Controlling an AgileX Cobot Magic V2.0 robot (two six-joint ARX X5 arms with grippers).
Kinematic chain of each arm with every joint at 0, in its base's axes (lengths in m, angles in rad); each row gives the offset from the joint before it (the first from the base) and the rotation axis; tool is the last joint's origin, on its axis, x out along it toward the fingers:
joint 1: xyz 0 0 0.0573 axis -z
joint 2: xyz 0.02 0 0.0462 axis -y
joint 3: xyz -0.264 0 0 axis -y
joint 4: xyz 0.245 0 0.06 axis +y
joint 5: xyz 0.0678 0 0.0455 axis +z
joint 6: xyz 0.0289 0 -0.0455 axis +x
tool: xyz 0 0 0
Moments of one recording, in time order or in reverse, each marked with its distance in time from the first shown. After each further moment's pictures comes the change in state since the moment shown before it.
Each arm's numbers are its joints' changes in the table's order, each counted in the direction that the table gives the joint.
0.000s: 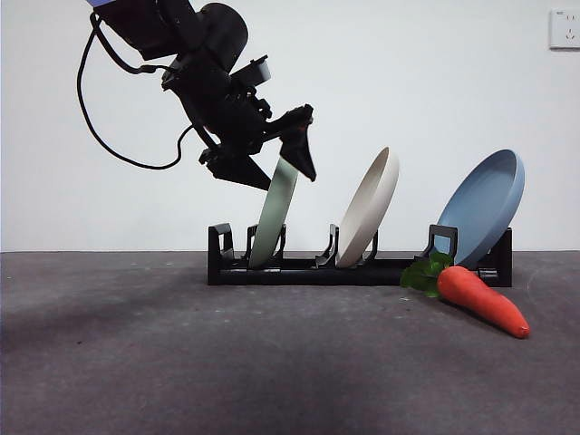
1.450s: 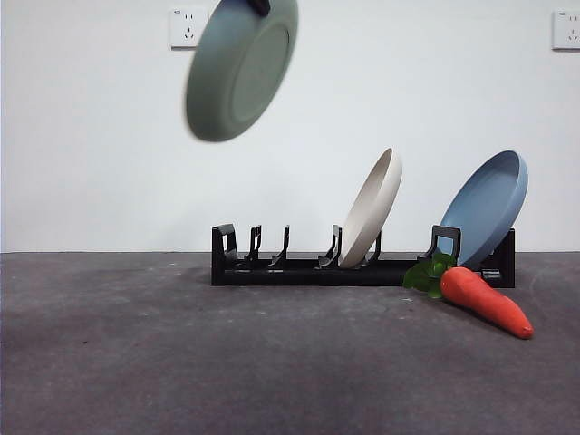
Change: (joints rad) left arm 0.199 0.498 0.009 0.634 0.191 0.293; right arm 0.000 0.000 0.000 -0.008 0.000 0.000
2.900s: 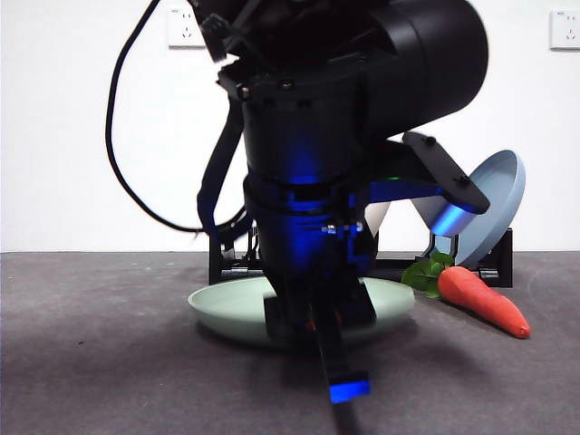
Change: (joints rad) left arm 0.465 -0.346 -0.556 -0.467 0.611 0.183; right arm 0.000 0.000 0.000 0.000 0.001 0.004
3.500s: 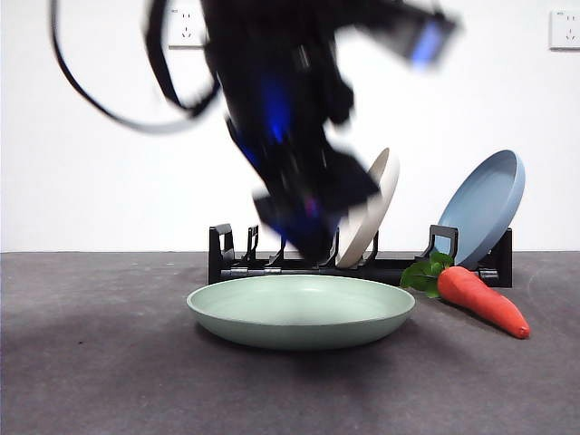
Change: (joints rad) left arm 0.017 0.251 0.003 0.141 -0.002 -0.108; right arm 0.000 -0.090 0.000 -0.067 0.000 0.005
